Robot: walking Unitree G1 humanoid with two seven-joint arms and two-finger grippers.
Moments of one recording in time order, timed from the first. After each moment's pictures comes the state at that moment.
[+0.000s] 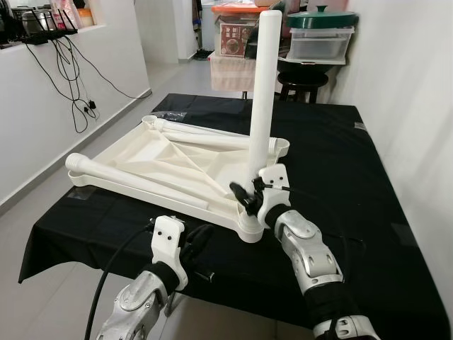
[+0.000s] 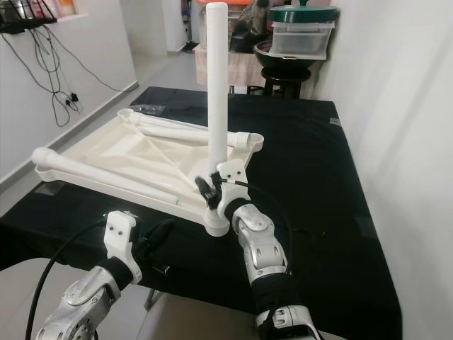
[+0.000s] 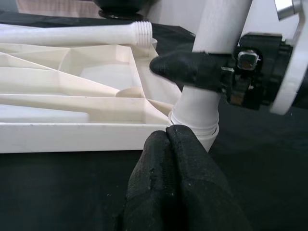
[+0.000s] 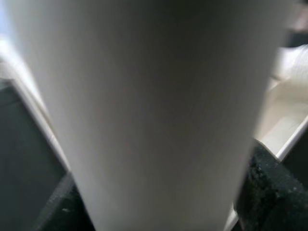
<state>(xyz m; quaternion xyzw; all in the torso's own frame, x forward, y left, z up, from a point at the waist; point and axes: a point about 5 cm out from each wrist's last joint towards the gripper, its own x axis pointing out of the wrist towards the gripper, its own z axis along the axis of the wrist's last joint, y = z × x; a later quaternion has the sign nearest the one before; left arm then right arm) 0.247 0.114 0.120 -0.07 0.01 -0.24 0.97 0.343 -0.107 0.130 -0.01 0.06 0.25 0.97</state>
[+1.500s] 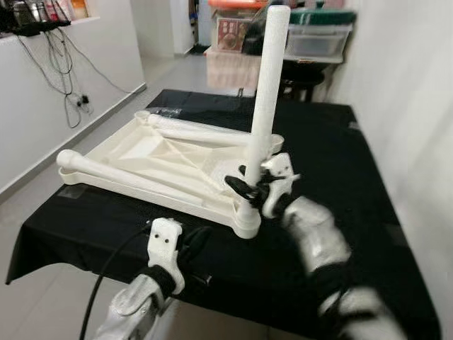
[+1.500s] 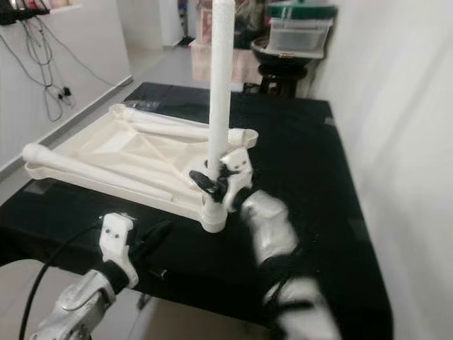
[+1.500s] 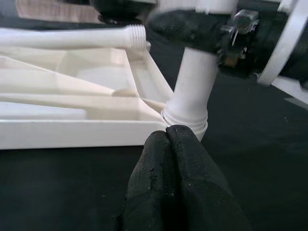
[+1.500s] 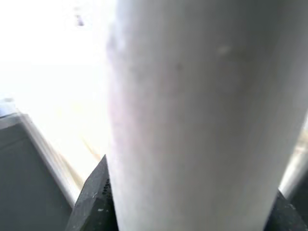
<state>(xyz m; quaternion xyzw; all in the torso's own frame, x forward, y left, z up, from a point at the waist) 0.242 0.113 0.121 -0.07 0.01 -0.24 0.97 0.349 -0.113 0.139 0.00 0.02 0.20 0.98</state>
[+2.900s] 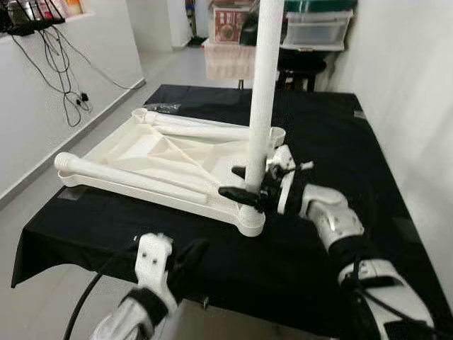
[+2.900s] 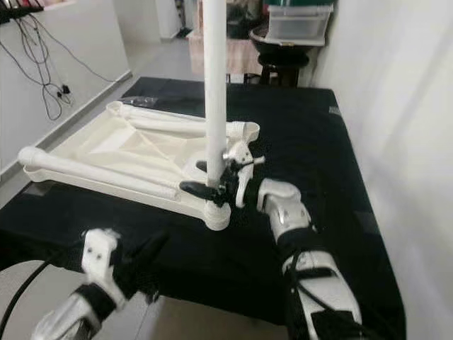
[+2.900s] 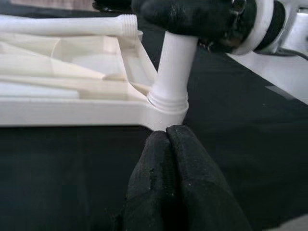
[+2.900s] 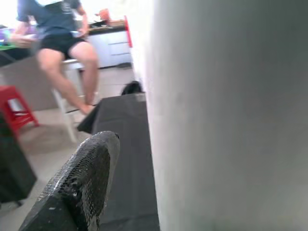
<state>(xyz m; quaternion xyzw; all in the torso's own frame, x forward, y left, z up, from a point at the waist) 0.189 0.120 0.136 -0.09 0.01 -0.25 0.96 0.366 -0.128 0.183 0.00 0.01 0.56 0.83</state>
